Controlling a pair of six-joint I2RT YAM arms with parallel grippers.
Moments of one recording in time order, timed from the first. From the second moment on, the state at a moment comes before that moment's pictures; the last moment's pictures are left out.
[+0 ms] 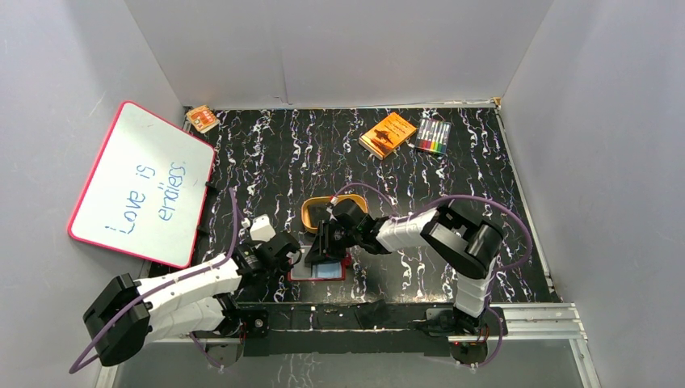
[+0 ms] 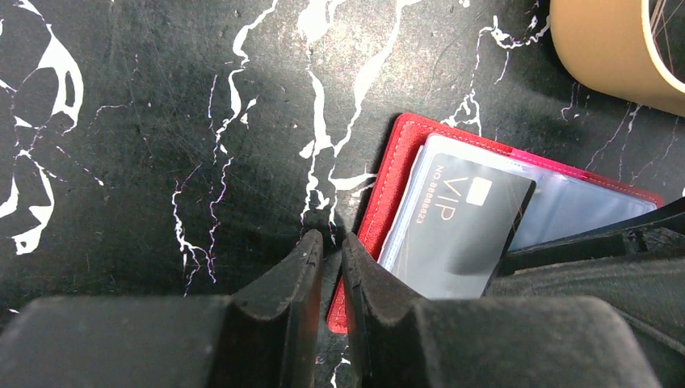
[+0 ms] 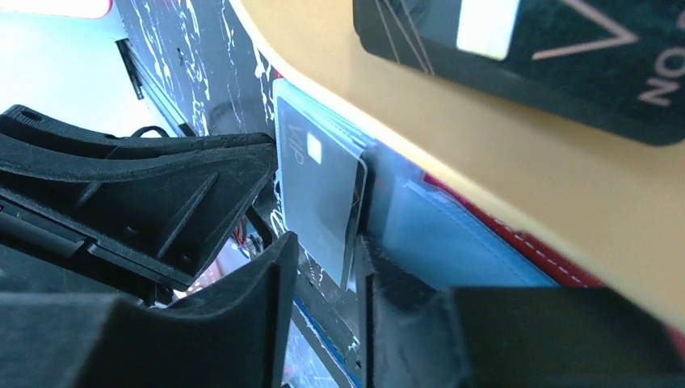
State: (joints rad) left arm -0.91 1.02 0.42 -0.57 -0.46 -1.17; right arm 0.99 1.84 0.84 0.28 -0.43 1.10
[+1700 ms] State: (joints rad) left arm -0.91 1.13 0.41 -0.23 -0.27 -1.10; right arm 1.00 1.21 0.85 -0.51 0.02 0.70
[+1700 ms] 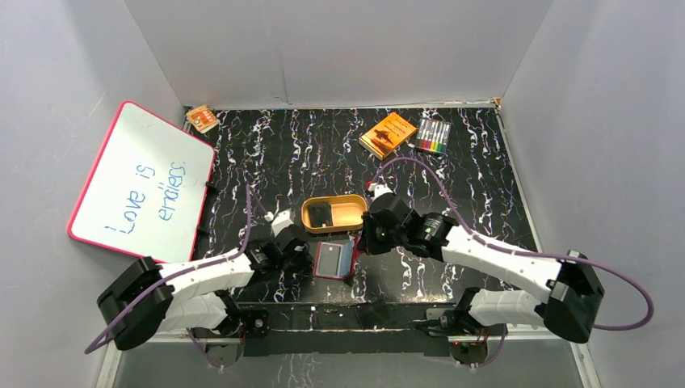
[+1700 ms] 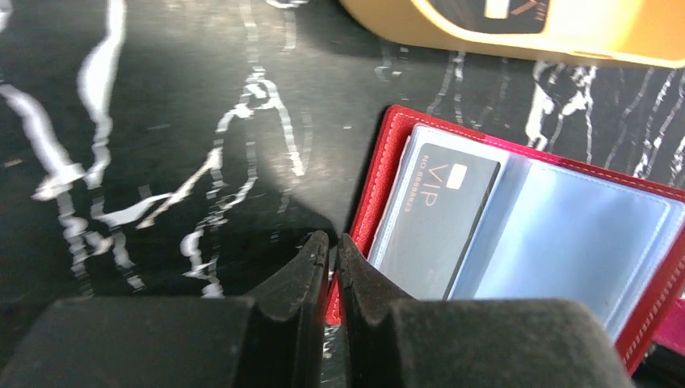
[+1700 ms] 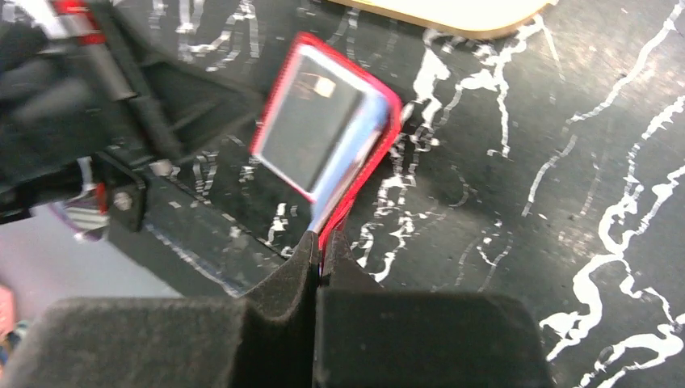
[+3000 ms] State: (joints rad) left arm -0.91 0.79 0.39 -0.54 -0.39 -1.11; right arm 1.00 1.51 0.91 -0.17 -0.32 0.75
